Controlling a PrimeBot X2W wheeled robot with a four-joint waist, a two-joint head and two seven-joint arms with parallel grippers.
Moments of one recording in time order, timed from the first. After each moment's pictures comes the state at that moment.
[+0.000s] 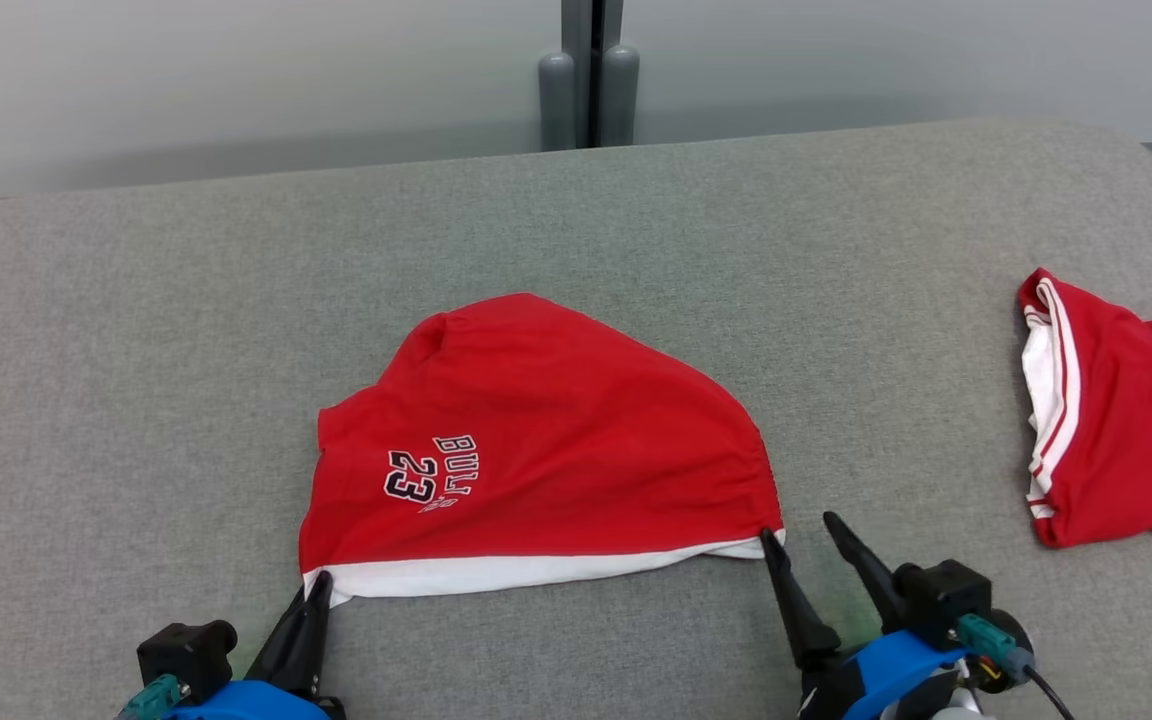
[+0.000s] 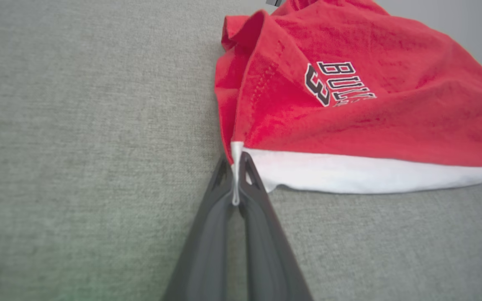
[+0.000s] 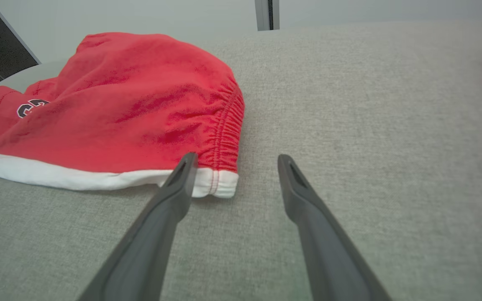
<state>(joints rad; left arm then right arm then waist) -0.11 0.28 -0.40 0.55 -0.63 -0.13 -0.27 -0.16 -0.05 0.22 0.50 0.21 0.13 -0.26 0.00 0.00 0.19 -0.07</state>
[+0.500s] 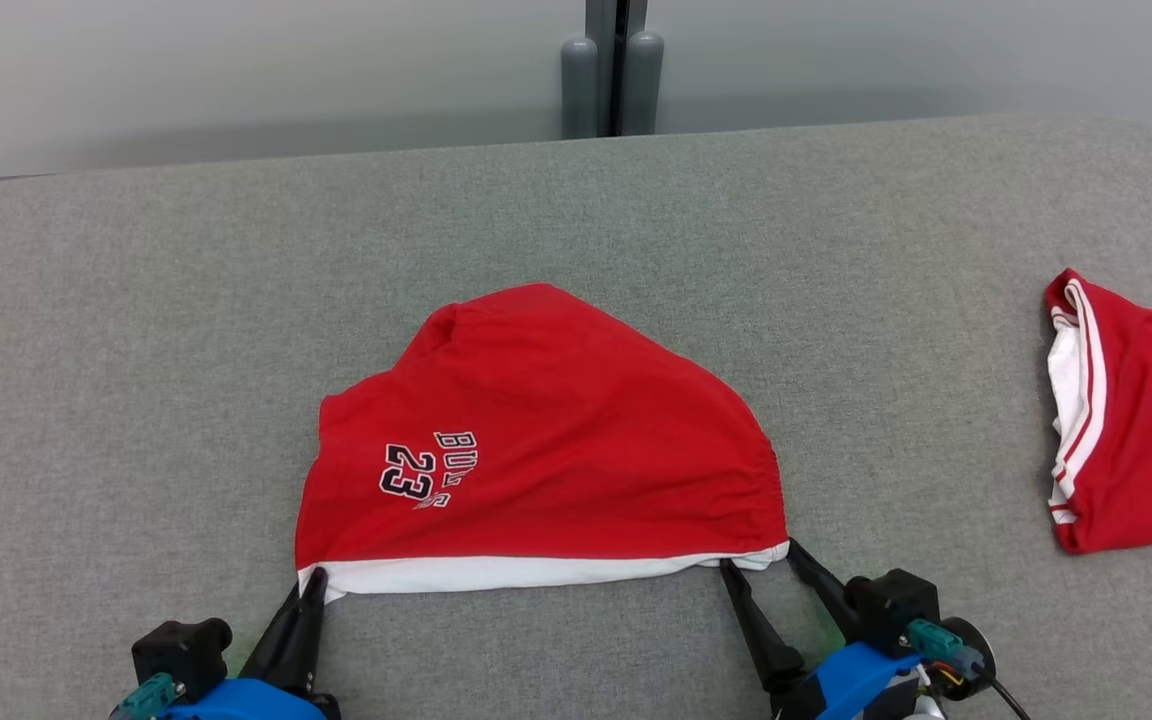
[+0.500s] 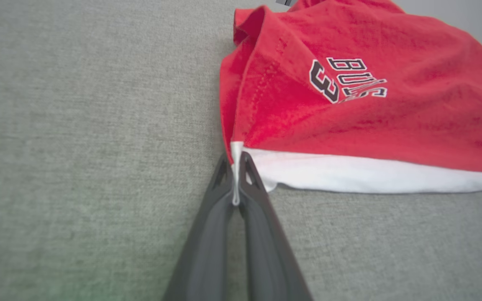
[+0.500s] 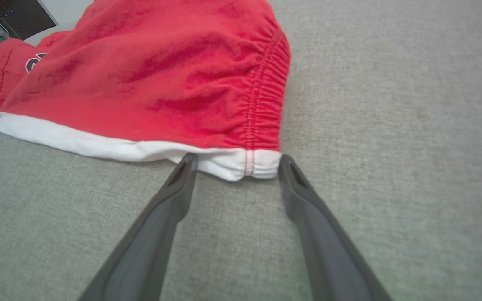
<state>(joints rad) -0.11 0.28 -0.37 0.56 -0.61 -0.13 -0.27 -0.21 -0.05 0.32 0.61 0.22 0.13 -0.26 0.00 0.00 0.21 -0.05</state>
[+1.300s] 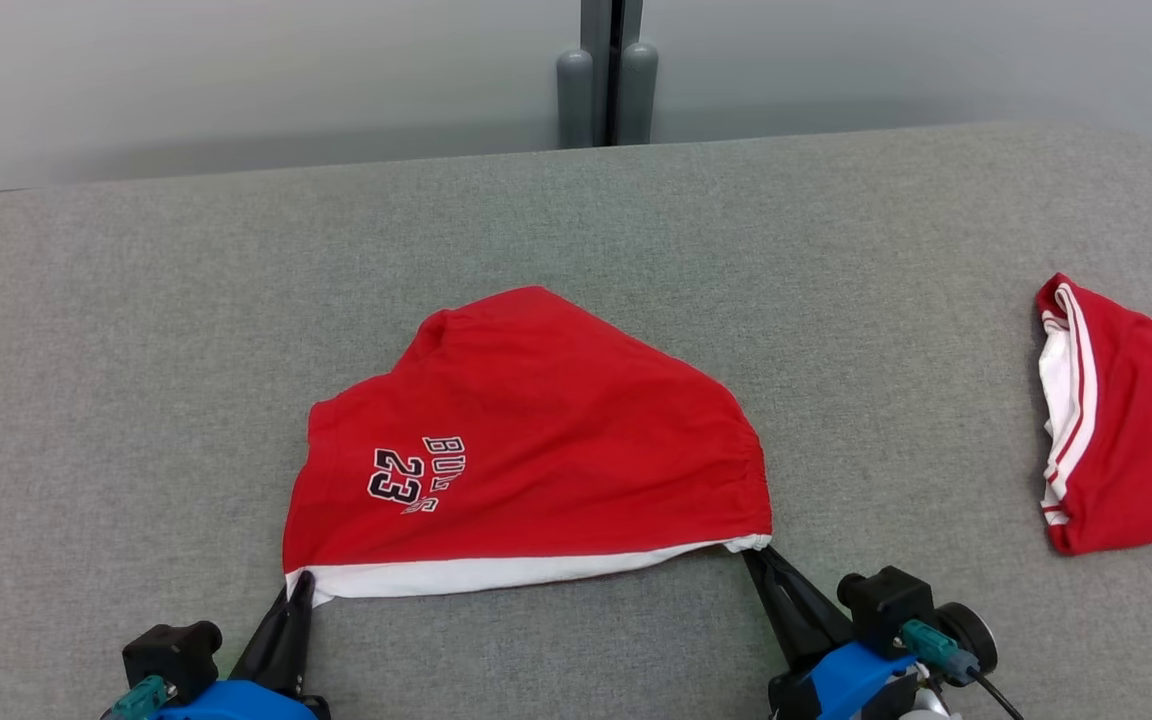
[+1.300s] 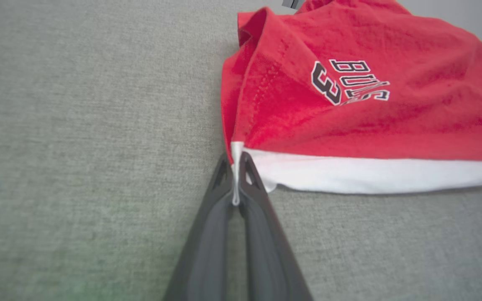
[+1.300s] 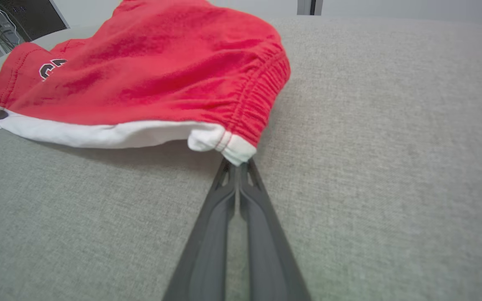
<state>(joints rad) -0.11 0.28 -0.35 0.58 -0.59 -0.13 -0.27 -0.20 -0.05 0.31 0.56 0.15 0.13 -0.26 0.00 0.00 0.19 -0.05</state>
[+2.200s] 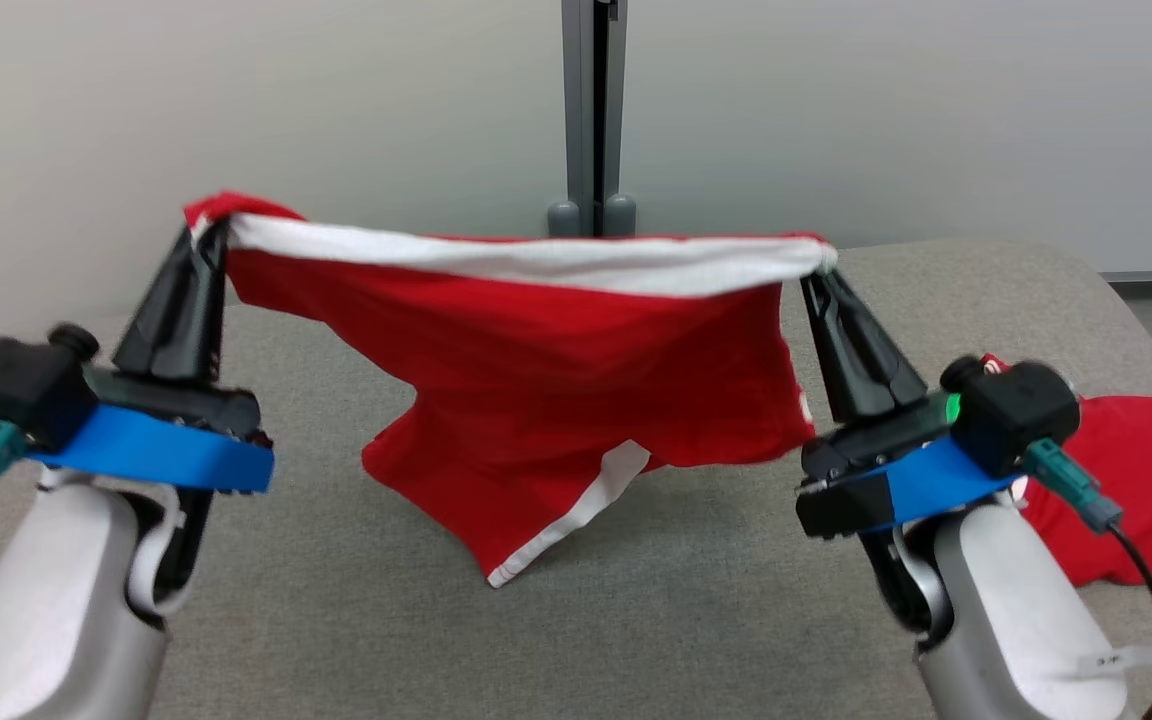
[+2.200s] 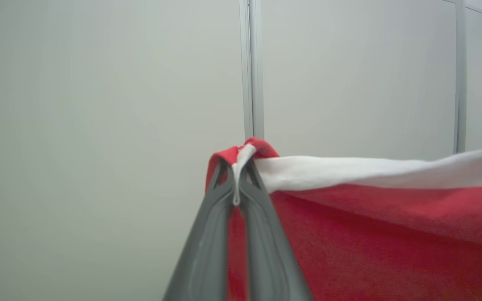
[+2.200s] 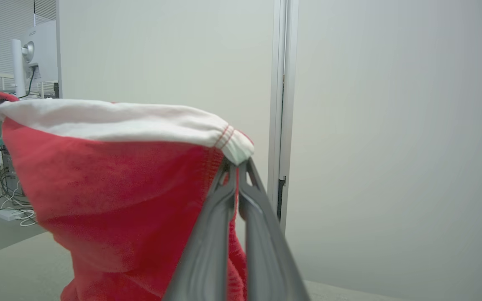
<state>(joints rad) -0.41 0.36 -0.27 0.25 -0.46 -0.13 -0.26 -0.38 -0.05 0.20 0.23 0.15 0.13 -0.26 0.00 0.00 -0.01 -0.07</state>
